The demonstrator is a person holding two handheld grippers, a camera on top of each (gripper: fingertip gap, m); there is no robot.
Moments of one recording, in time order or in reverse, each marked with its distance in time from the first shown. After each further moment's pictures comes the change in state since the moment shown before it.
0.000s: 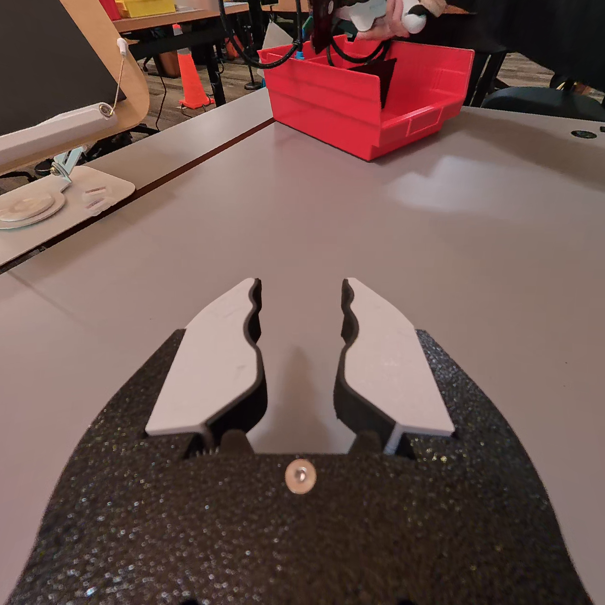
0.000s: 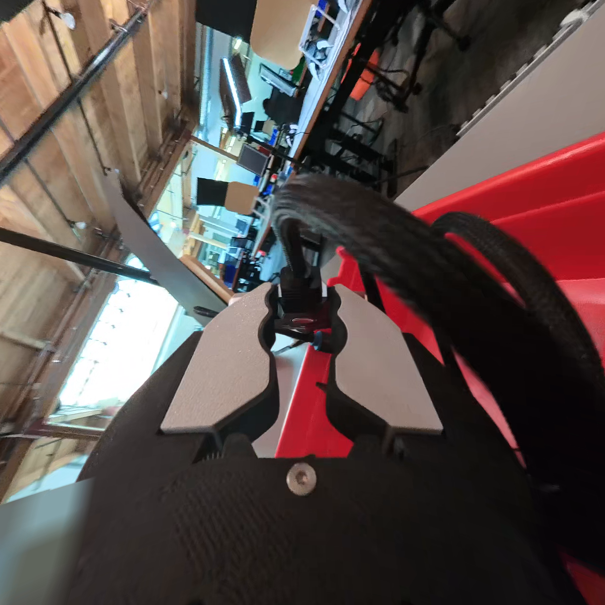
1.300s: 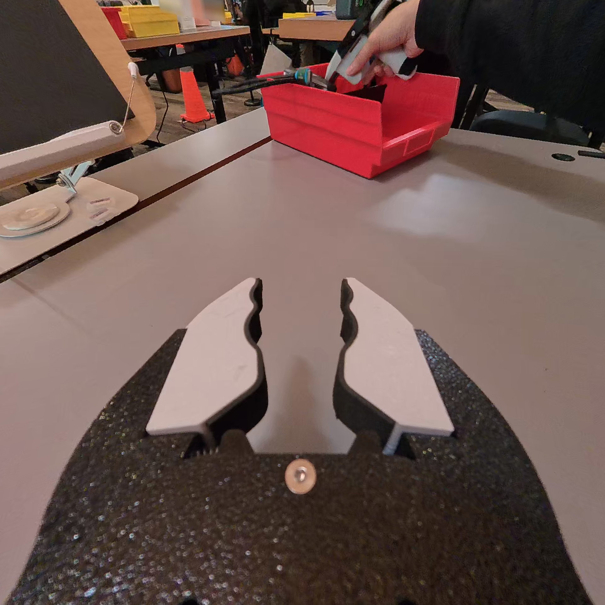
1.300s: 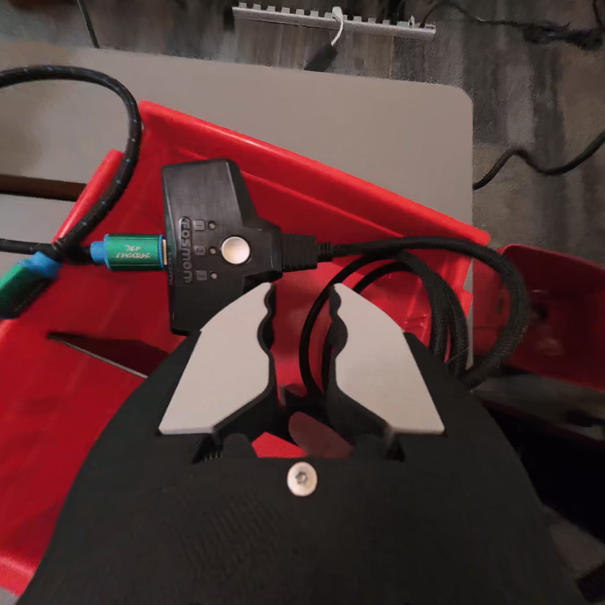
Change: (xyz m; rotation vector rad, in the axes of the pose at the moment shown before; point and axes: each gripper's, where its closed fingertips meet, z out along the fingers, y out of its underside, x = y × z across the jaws) left arm 0.000 -0.010 -0.007 0.040 0.009 -0.018; right arm 0.074 0.022 -0.001 -0.385 0.790 -0.871
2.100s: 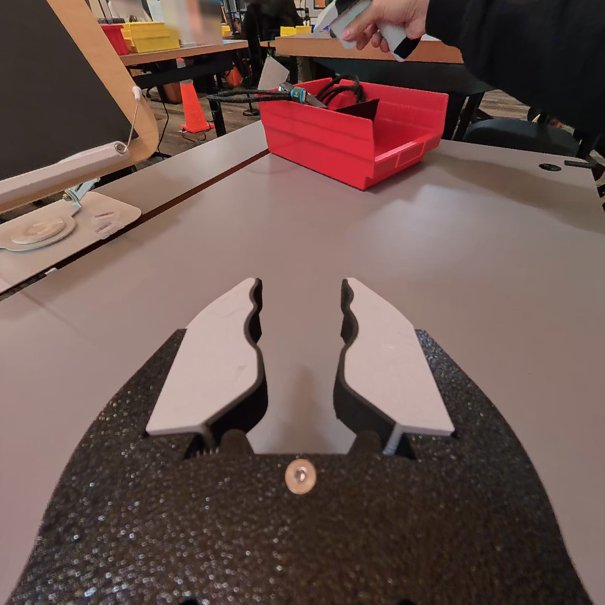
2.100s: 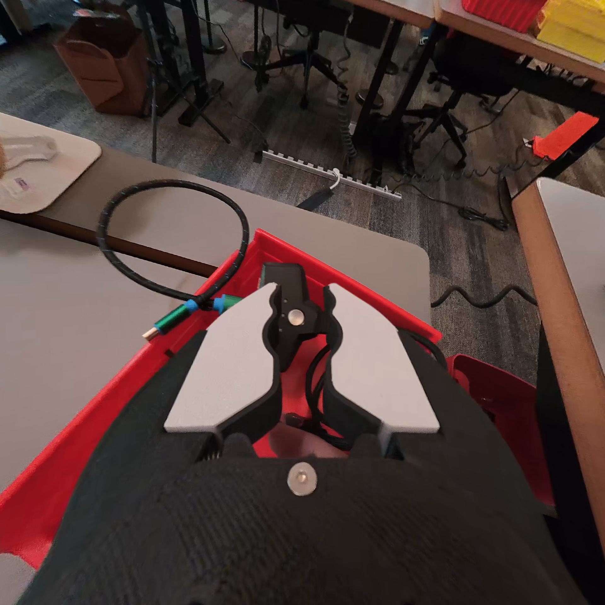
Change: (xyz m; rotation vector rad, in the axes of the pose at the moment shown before) left arm 0.004 -0.012 -0.006 0.020 0.005 0.009; right arm -0.047 -0.065 -0.072 0.329 0.012 -0.200
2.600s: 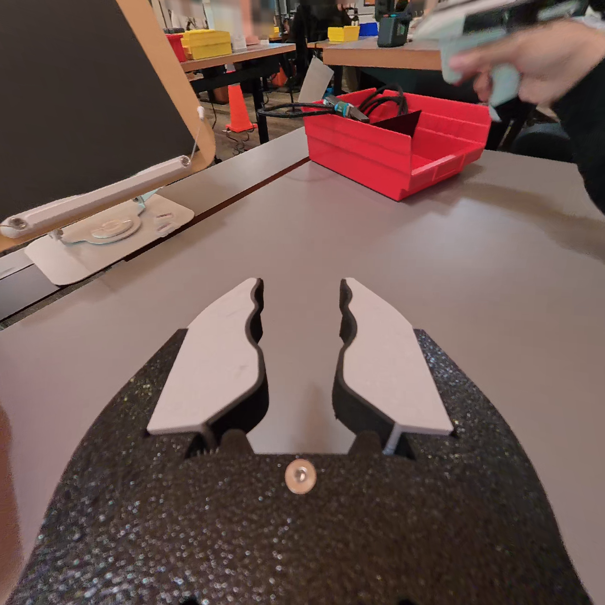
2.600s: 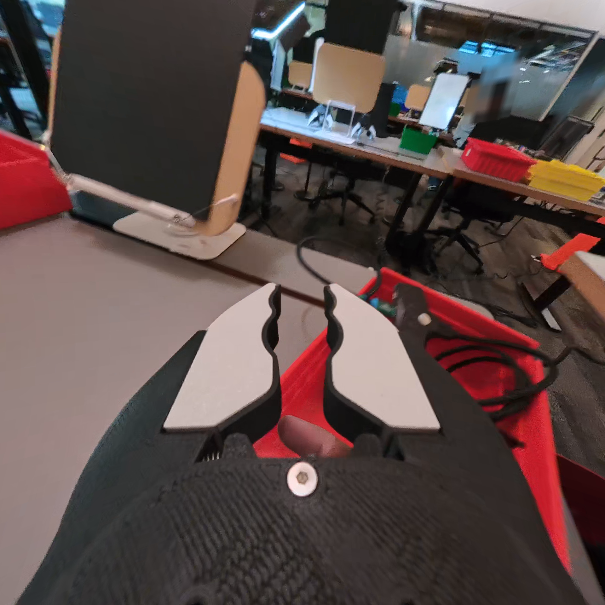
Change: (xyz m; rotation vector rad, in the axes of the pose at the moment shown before) left arm -0.020 -0.019 -0.024 -0.005 -0.128 -0.007; right arm -0.146 0.005 -0.114 0.370 -0.090 -0.026
